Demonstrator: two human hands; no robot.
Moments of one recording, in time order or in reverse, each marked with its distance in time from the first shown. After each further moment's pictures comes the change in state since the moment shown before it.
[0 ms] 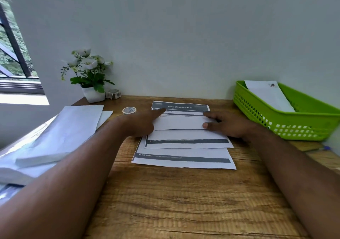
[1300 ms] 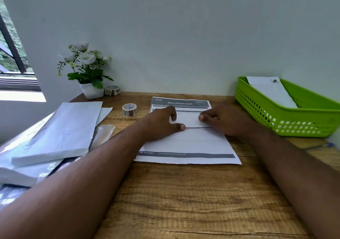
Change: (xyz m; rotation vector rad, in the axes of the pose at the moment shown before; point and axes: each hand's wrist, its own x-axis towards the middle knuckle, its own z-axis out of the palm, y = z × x) left_hand 0.014 0.022 0.028 -0.067 0.174 0.068; right_hand 0.002 -0.018 0.006 -0.369 0.188 -0.332
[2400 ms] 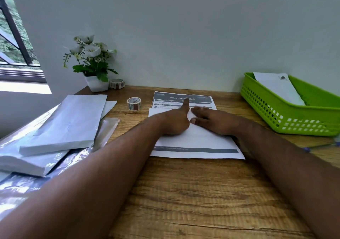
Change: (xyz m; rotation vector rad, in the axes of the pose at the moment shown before) left_hand 0.012 0.024 0.012 -0.025 -0.212 -0.075; right_hand 0.021 -0.014 0.028 -0.003 -0.328 0.127
